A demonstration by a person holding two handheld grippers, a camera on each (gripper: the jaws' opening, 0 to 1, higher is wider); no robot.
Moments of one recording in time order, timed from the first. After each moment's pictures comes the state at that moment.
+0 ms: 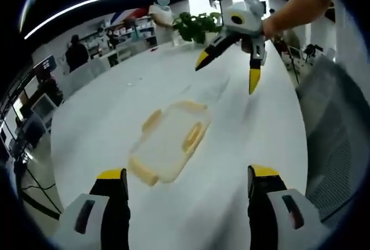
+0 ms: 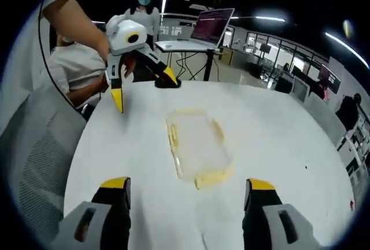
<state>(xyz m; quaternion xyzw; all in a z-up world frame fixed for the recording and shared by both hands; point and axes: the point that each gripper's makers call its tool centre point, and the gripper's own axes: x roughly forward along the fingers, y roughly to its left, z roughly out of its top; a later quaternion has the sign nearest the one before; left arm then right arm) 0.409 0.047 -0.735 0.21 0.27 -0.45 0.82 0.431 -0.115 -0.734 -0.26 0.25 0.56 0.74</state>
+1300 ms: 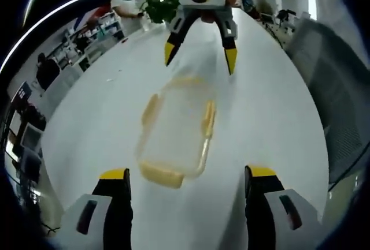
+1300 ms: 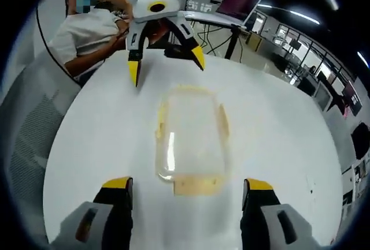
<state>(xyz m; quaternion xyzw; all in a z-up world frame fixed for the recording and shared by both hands) 0.451 0.058 -0.767 0.33 0.29 -0.52 0.74 0.466 -0.095 -0.776 -0.37 0.29 0.60 0.65</state>
